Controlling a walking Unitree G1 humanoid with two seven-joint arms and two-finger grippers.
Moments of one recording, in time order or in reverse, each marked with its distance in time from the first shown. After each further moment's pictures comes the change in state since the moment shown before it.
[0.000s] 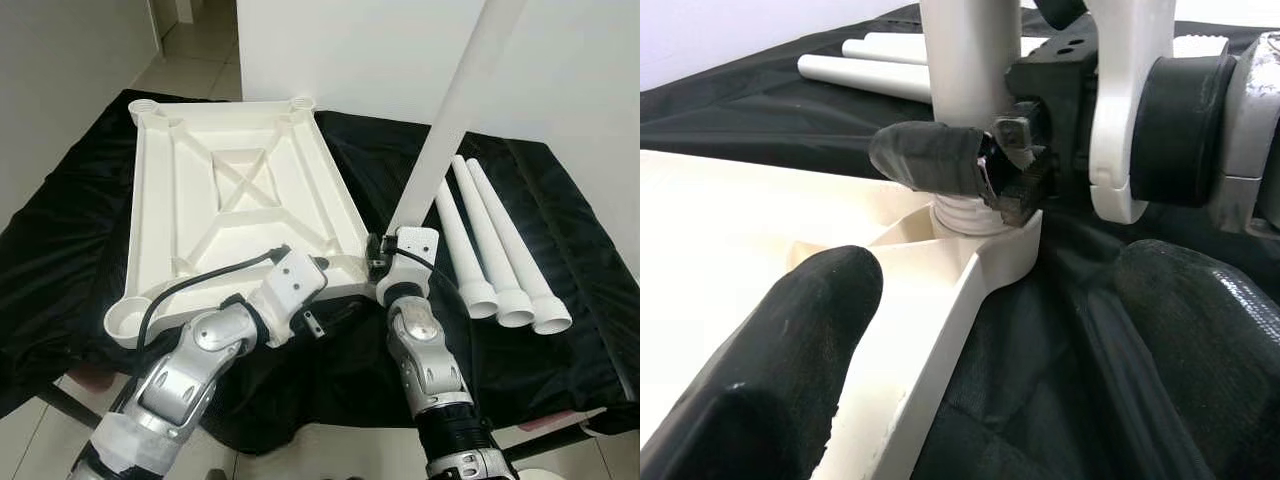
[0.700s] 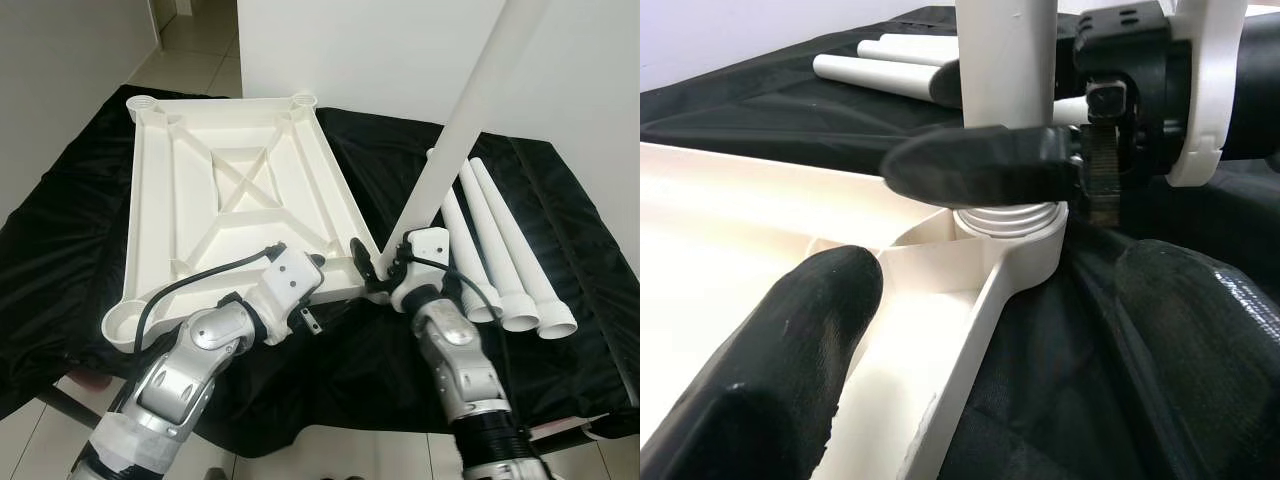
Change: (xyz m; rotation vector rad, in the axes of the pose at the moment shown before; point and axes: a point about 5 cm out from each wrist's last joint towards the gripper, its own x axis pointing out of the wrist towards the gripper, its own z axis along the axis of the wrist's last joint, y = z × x) left arm -0.001 0.002 0.000 -0.002 -0.009 0.018; right arm -0.006 -0.027 0.008 -0.081 -0.053 0.376
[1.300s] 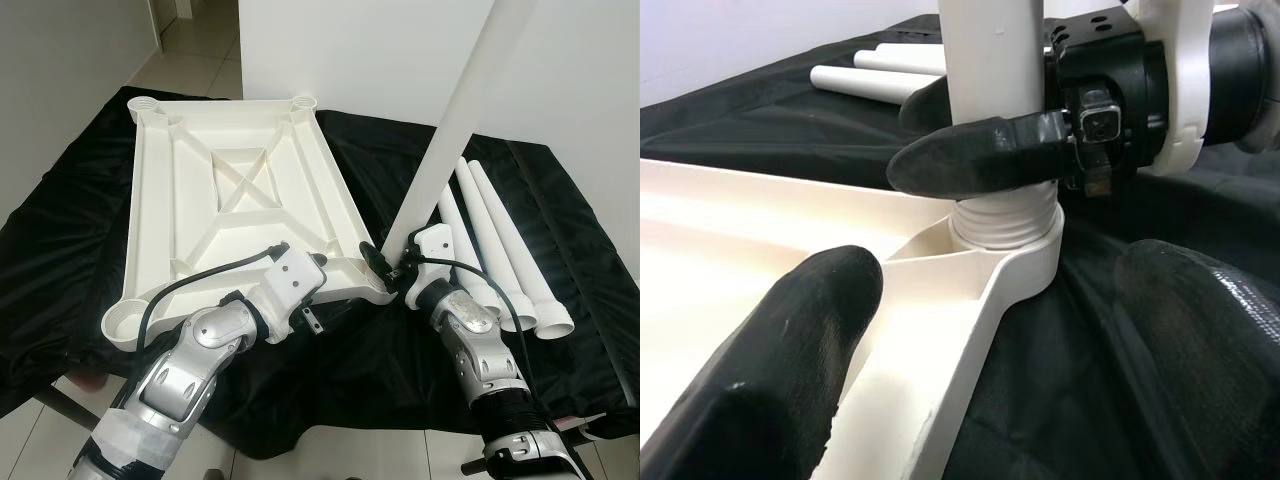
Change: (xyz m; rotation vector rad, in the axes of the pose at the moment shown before) left arm 0.004 0.000 0.001 0.016 -0.003 -0.010; right arm 0.010 -0.009 -0.004 -0.022 0.017 0.173
